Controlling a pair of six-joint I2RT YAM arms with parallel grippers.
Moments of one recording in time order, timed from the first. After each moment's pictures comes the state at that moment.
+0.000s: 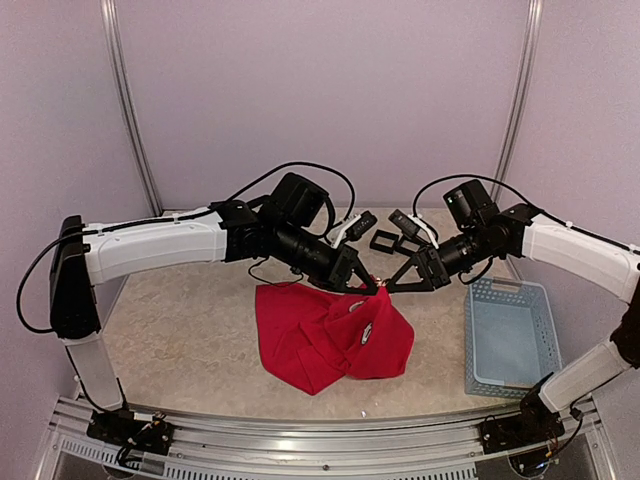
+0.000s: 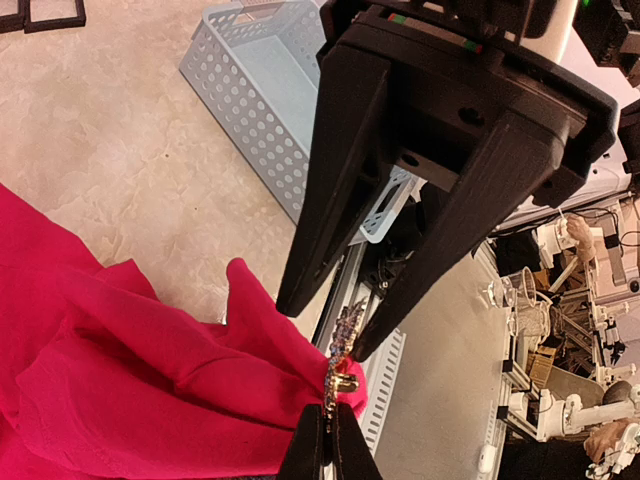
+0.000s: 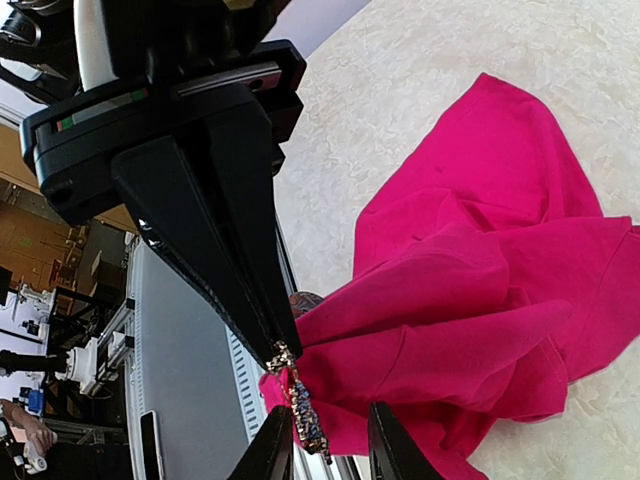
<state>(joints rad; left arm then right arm) -0.96 1.85 1.59 -0.41 0.62 -0.44 0.53 1.40 1.14 -0.65 -0.92 -0.05</state>
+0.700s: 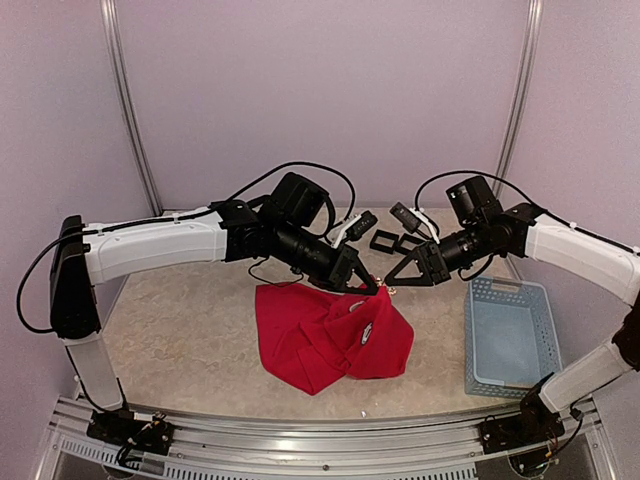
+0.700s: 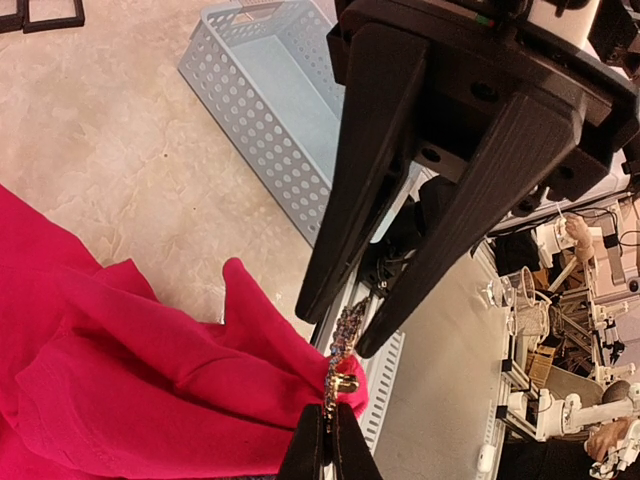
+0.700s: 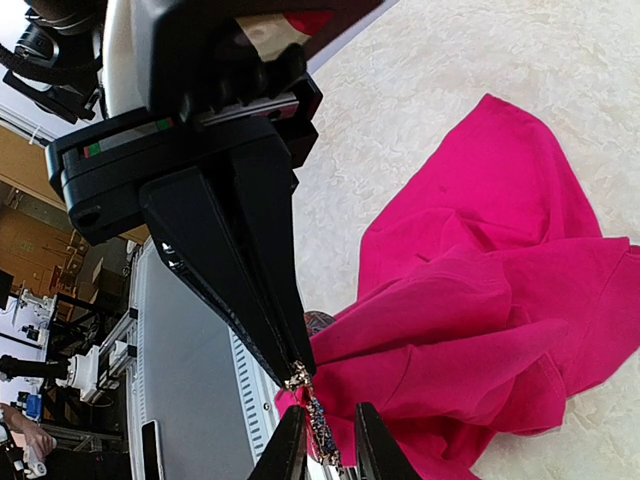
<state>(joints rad) -0.96 1.85 1.60 -0.41 0.62 -0.44 0.53 1.39 1.14 -0.60 -0.93 -0.02</state>
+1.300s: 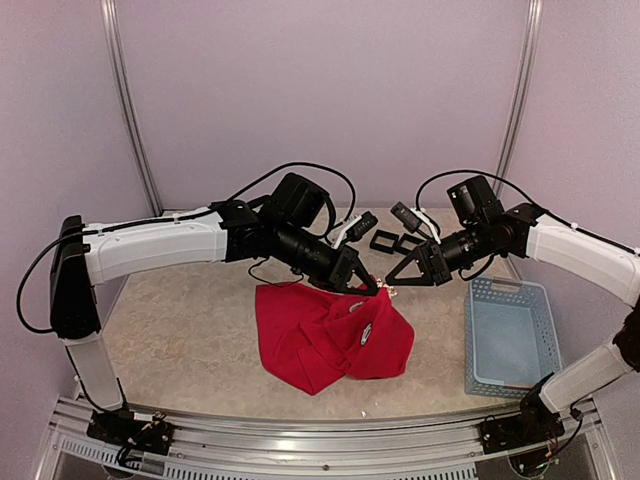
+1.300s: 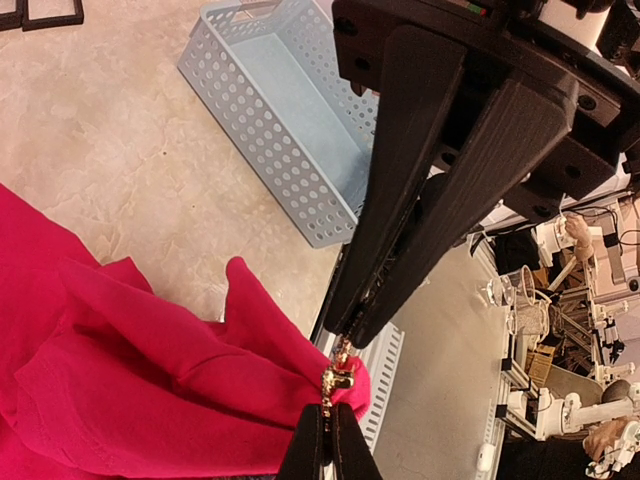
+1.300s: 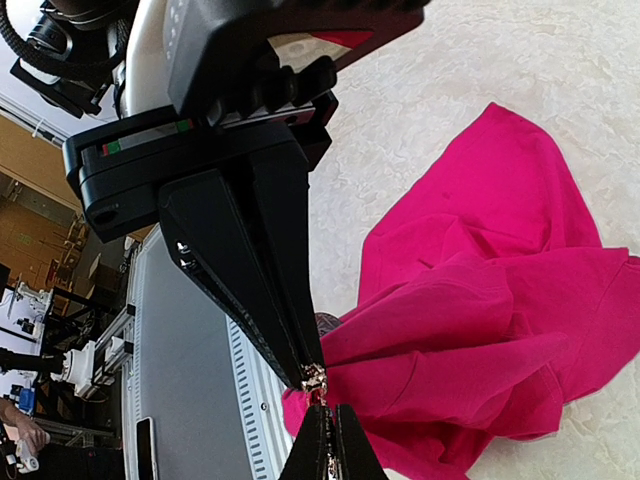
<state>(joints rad) -0.96 1.85 1.60 -0.41 0.62 -0.44 0.53 1.38 1.14 -0.60 -0.94 -0.03</state>
